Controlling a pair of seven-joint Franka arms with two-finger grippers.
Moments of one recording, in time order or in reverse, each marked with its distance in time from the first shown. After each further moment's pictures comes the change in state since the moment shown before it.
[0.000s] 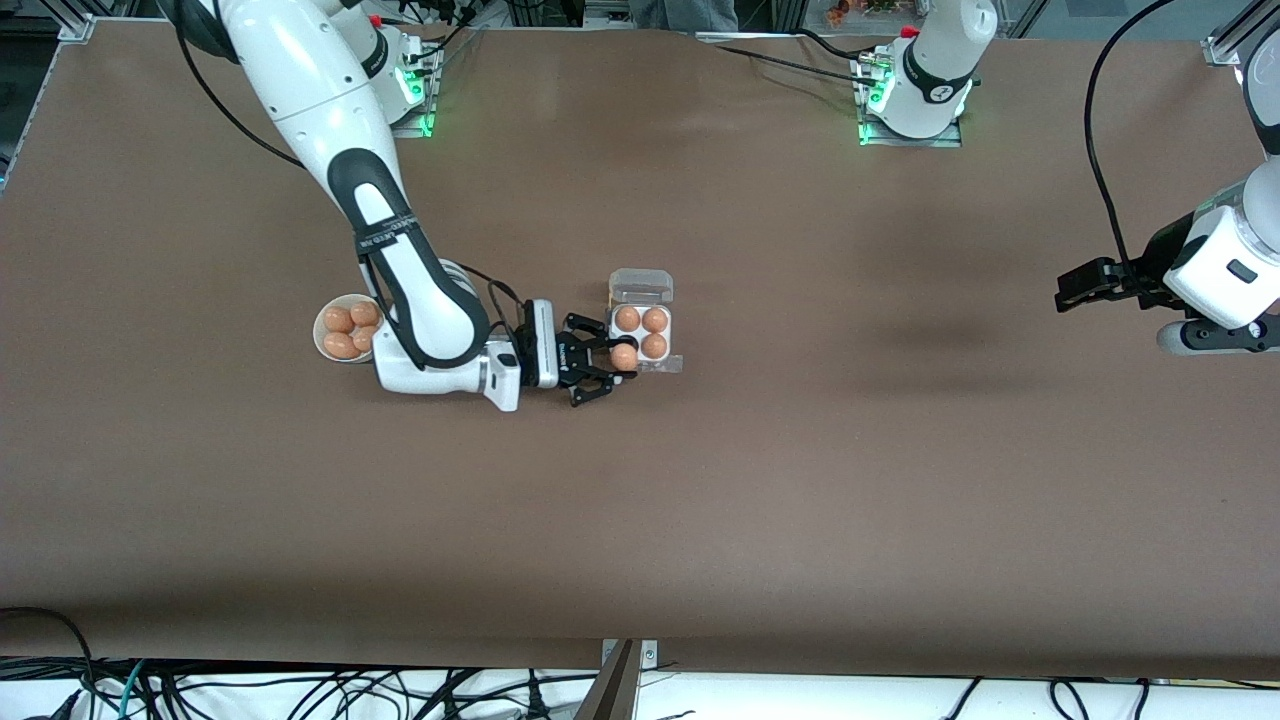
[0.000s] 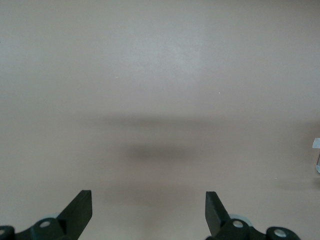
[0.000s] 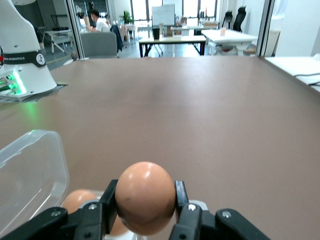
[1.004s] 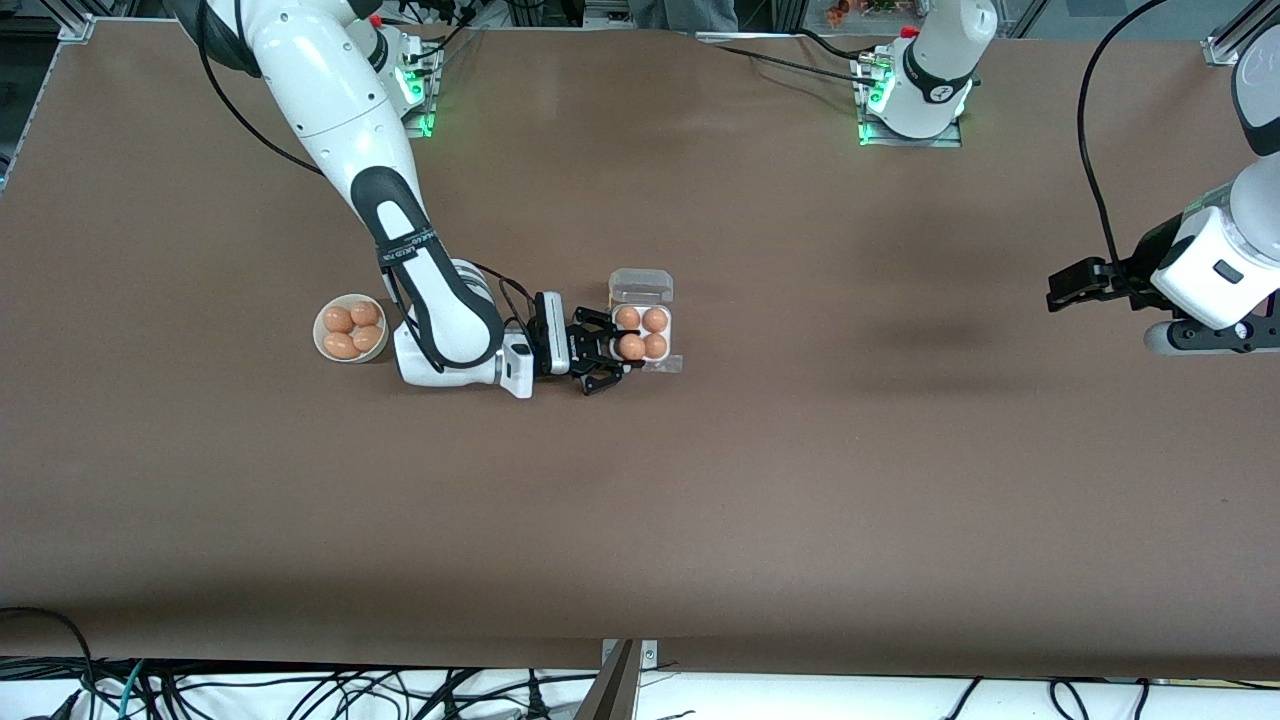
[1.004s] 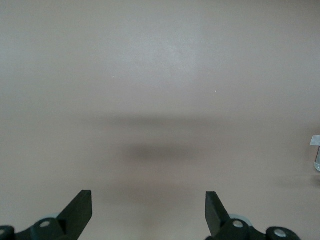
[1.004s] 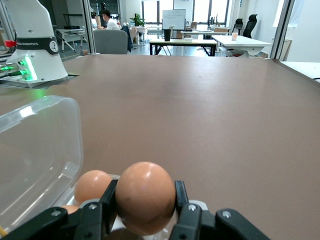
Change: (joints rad) left arm -0.007 0.005 -0.010 0.000 0.000 0.000 0.000; right arm 0.008 0.035 -0.004 -0.034 0.020 -0.030 -0.112
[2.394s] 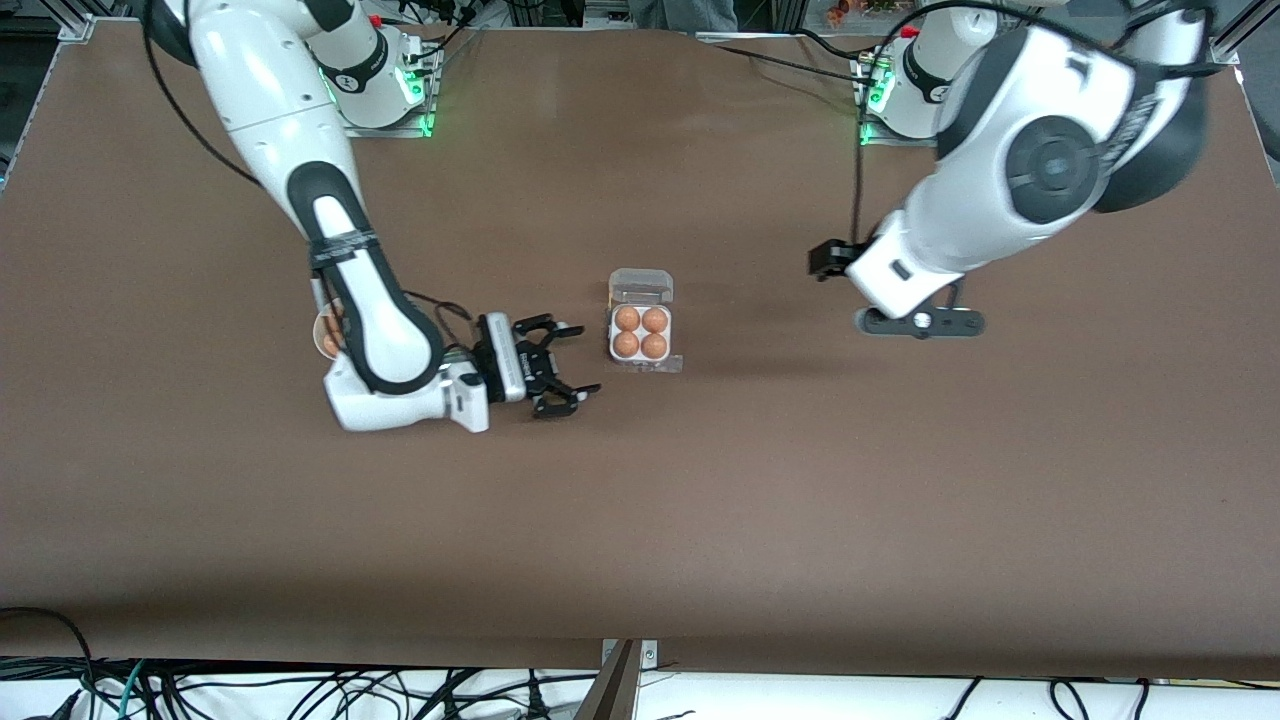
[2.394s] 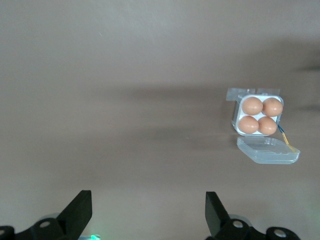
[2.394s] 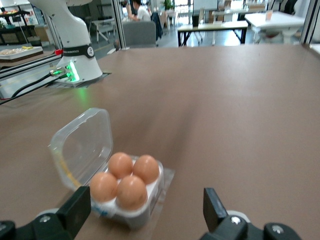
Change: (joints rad) left arm -0.385 0.124 -0.015 0.000 -0.165 -0.002 -0.369; right arm -0.154 -0.030 -0.037 0.187 -0.394 -0.244 0.320
